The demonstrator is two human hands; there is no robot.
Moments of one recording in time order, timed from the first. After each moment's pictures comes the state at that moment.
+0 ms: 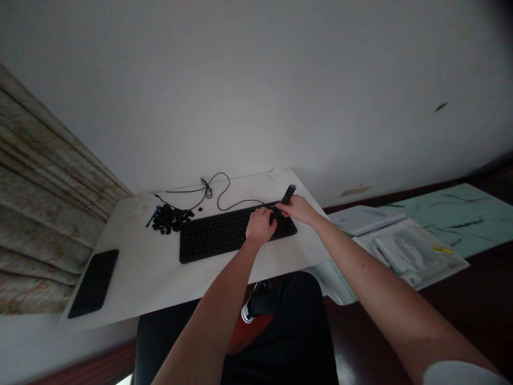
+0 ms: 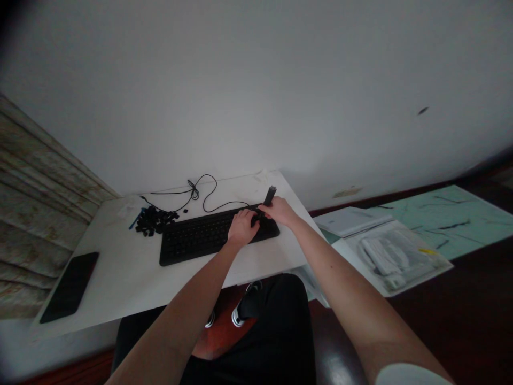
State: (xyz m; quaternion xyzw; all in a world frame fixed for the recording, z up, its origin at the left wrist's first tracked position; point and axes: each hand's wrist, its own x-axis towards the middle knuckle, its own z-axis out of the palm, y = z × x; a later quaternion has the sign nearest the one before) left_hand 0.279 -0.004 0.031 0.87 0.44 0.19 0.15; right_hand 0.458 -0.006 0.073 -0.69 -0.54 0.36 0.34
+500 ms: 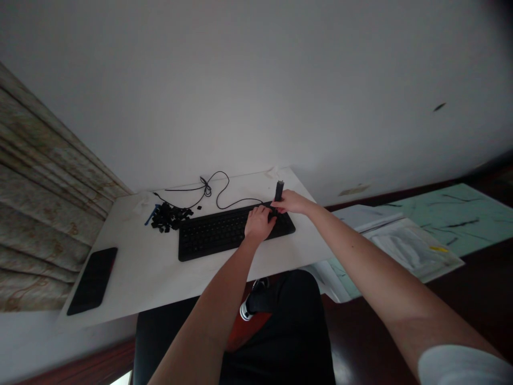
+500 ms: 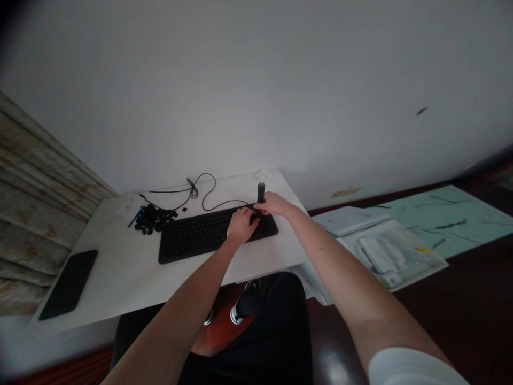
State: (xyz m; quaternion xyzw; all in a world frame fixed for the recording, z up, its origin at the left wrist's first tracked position) left_hand 0.280 -0.003 0.032 0.86 0.45 0.18 0.16; right_hand 0.456 0.019 0.088 -0.65 -0.54 0.46 0.27
